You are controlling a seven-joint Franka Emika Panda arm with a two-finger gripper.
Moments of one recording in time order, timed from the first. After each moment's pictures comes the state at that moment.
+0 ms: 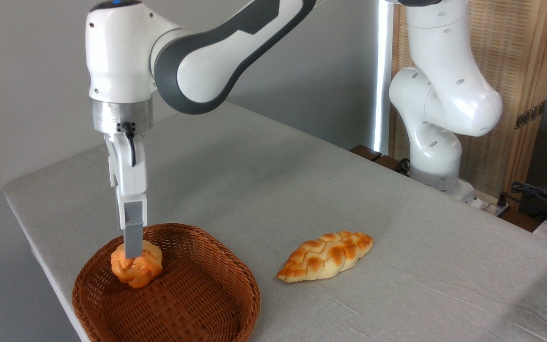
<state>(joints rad) -0.08 0.23 -0.16 -1.74 0.13 2.24 0.75</state>
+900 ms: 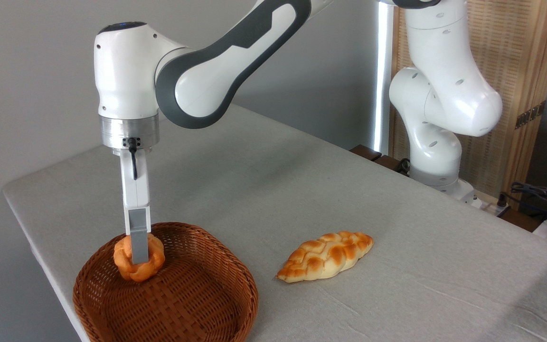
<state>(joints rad) -0.08 0.24 -0.18 -1.79 0.18 2.27 0.77</state>
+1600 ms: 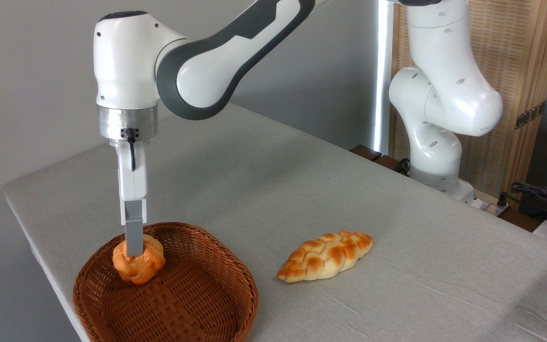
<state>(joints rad) -0.07 0.22 -0.18 -1.79 0.18 2.27 0.77</state>
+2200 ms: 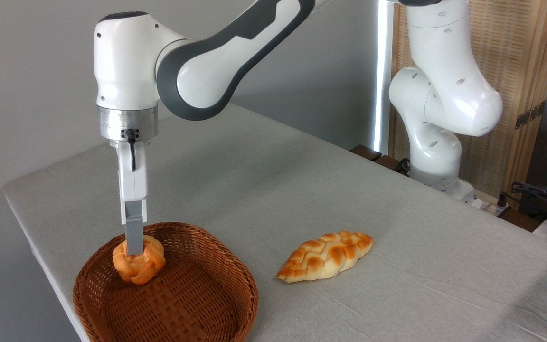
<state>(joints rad) -0.07 0.22 -0.18 -1.79 0.18 2.27 0.77</state>
